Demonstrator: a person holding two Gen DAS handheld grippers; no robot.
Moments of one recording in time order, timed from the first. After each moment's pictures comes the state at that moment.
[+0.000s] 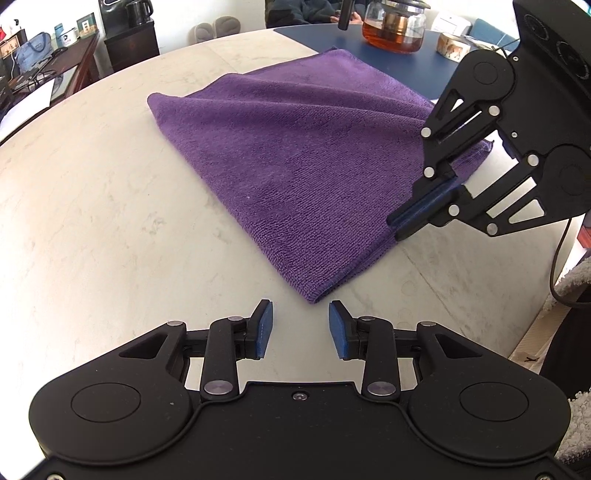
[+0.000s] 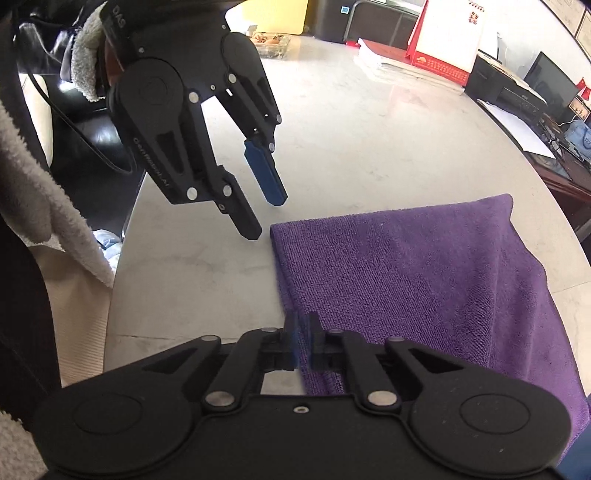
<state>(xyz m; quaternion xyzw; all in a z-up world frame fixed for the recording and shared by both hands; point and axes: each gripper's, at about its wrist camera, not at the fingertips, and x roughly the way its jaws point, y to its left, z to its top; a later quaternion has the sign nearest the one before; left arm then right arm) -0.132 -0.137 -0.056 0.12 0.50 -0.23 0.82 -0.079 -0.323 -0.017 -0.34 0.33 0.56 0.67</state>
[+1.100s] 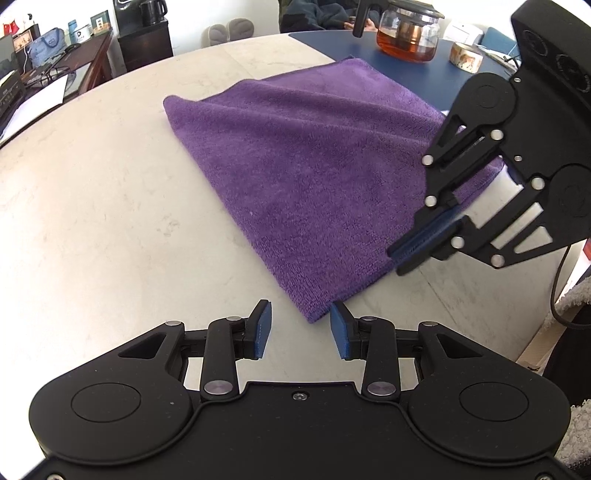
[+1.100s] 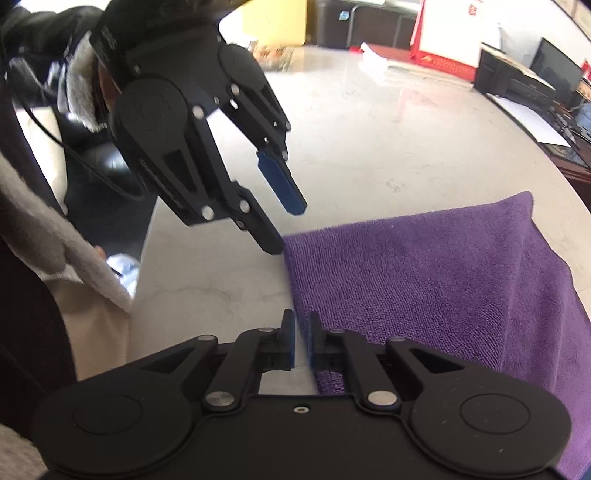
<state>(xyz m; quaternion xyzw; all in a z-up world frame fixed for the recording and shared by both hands) -0.116 -0.139 -0.044 0.12 0.49 -0.21 0.83 -0.073 -0.322 -0.010 -0.26 0.36 0.59 0.67</state>
